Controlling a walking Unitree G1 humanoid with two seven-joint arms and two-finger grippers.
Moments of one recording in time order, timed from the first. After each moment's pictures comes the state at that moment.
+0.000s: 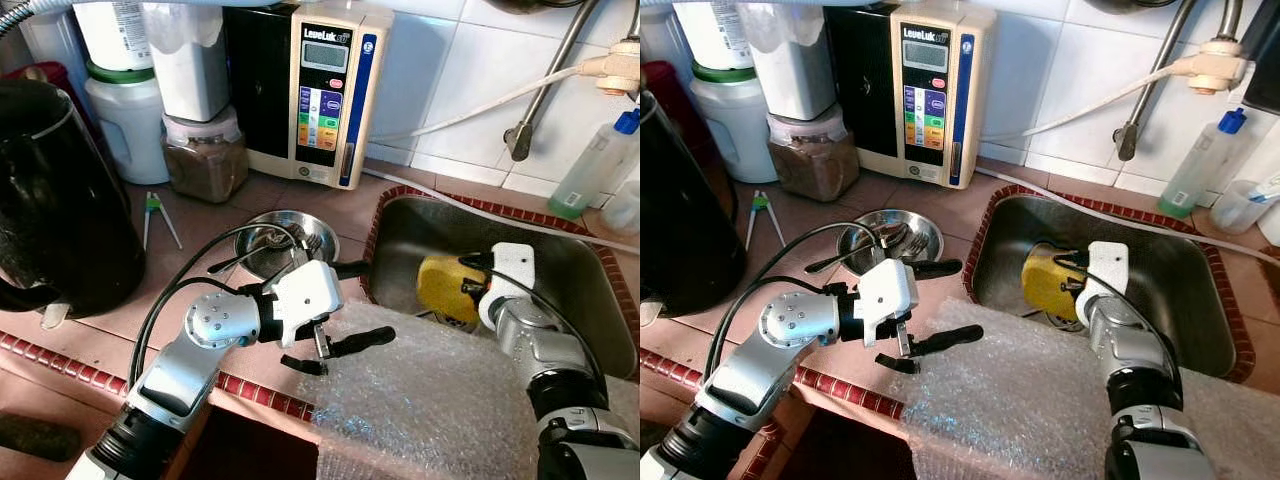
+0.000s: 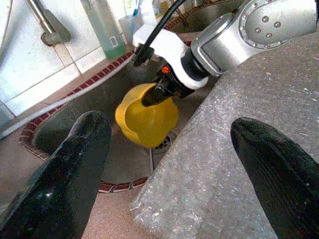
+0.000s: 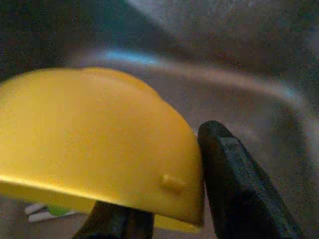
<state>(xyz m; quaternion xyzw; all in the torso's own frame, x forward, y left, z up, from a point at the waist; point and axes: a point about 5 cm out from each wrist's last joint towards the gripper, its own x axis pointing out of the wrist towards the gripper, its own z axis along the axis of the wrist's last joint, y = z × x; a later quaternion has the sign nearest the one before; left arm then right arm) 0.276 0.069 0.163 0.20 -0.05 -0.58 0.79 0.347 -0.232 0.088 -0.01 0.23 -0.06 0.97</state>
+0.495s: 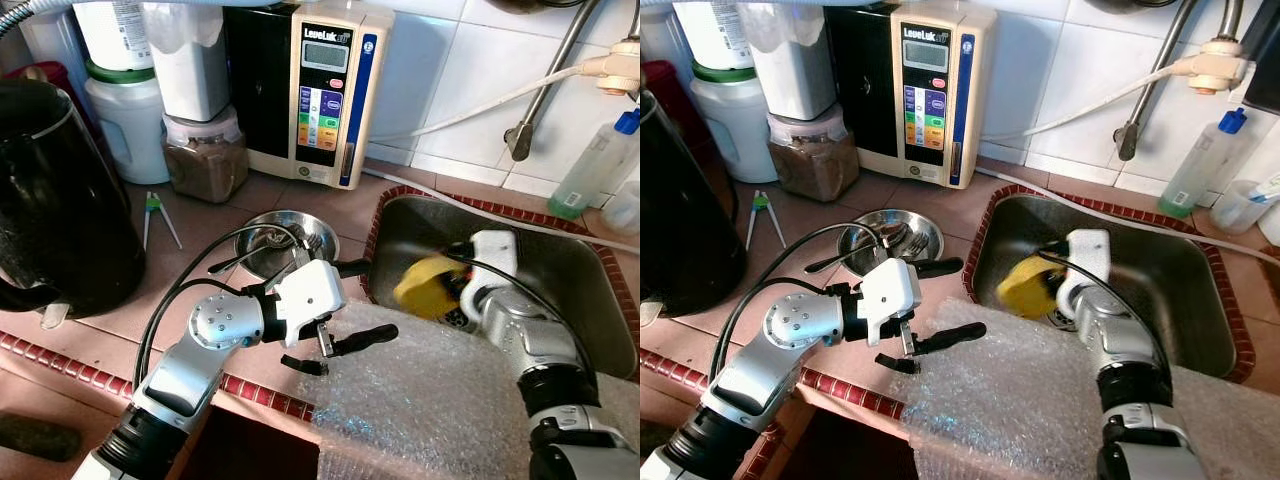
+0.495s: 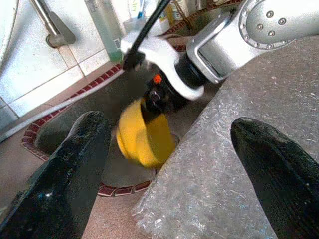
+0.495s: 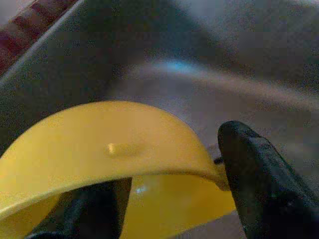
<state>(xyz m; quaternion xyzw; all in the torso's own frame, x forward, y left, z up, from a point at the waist) 0.277 0.065 0.162 0.19 -0.05 -0.58 0.79 0.351 -0.204 0.097 0.03 0.24 0.03 0.97</state>
